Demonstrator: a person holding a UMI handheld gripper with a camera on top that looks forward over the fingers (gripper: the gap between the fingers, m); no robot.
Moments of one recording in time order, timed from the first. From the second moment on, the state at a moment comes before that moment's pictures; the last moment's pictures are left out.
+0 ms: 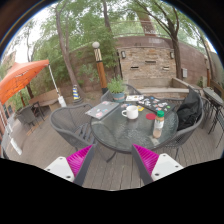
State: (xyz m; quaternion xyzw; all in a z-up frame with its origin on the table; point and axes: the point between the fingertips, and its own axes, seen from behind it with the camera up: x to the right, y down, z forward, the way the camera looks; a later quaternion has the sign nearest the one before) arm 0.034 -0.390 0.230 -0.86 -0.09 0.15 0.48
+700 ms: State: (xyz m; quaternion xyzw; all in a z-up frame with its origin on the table) arm 0.187 -0.143 0.110 -0.82 -0.03 0.07 0.57
